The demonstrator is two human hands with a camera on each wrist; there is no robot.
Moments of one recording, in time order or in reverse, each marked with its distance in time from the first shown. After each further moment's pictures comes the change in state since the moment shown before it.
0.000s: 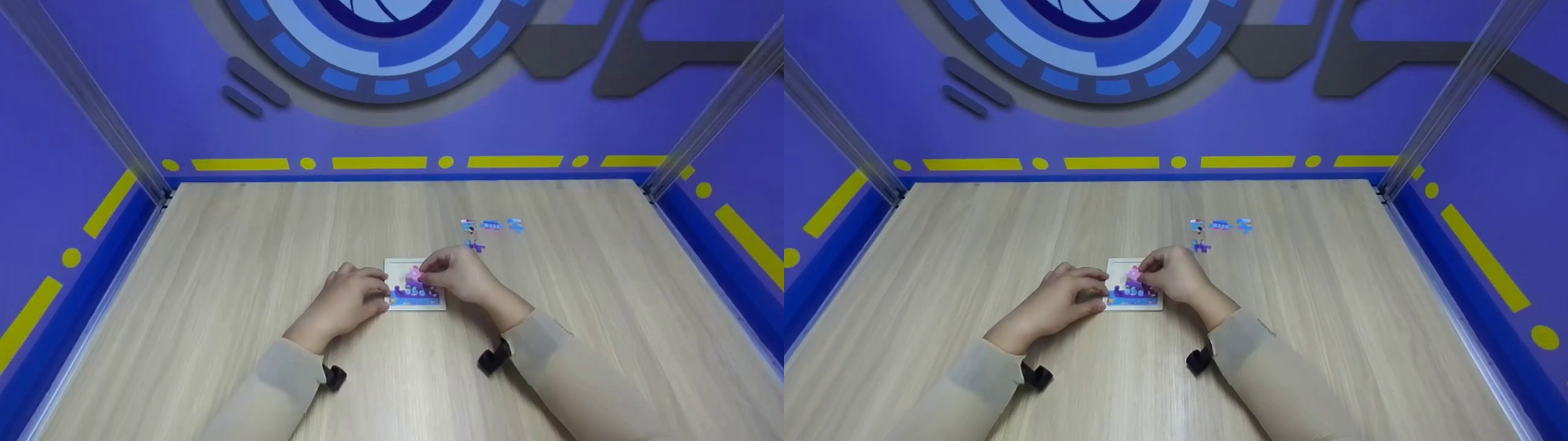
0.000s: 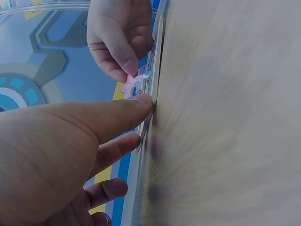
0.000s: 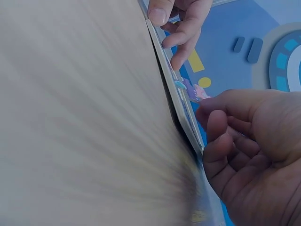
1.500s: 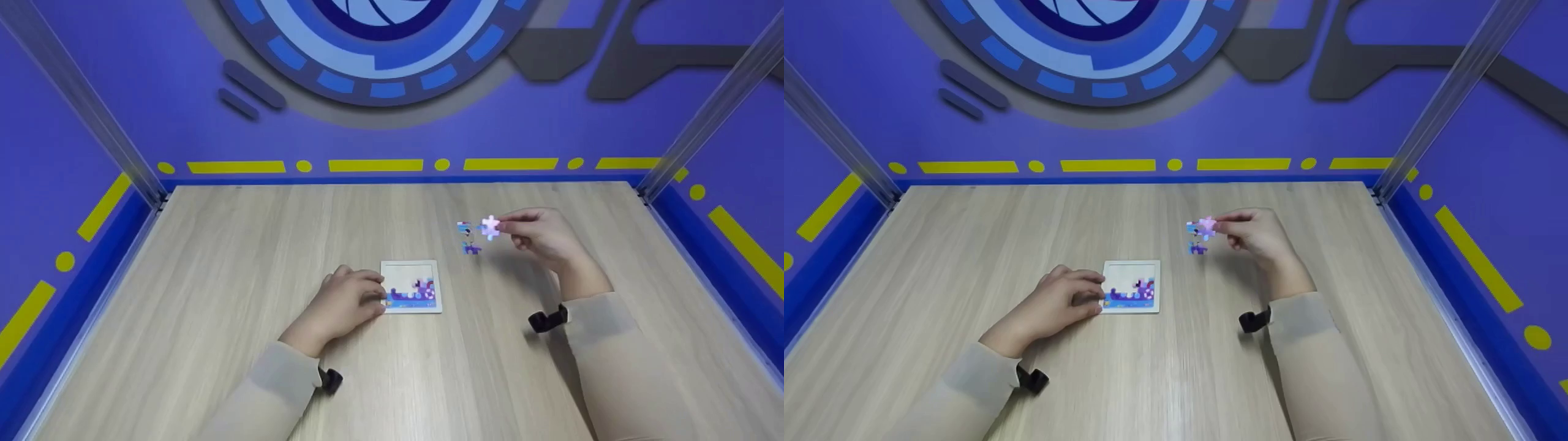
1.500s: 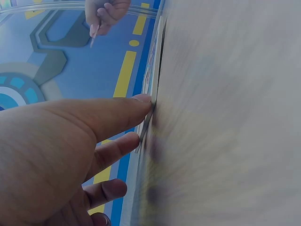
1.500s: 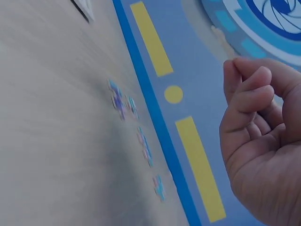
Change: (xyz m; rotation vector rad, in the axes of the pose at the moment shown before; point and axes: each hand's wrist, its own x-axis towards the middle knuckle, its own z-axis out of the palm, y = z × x) left_hand 0.000 0.002 0.000 -0.003 0.006 -0.023; right_hand -0.017 0.030 -0.142 0.529 0.217 0.186
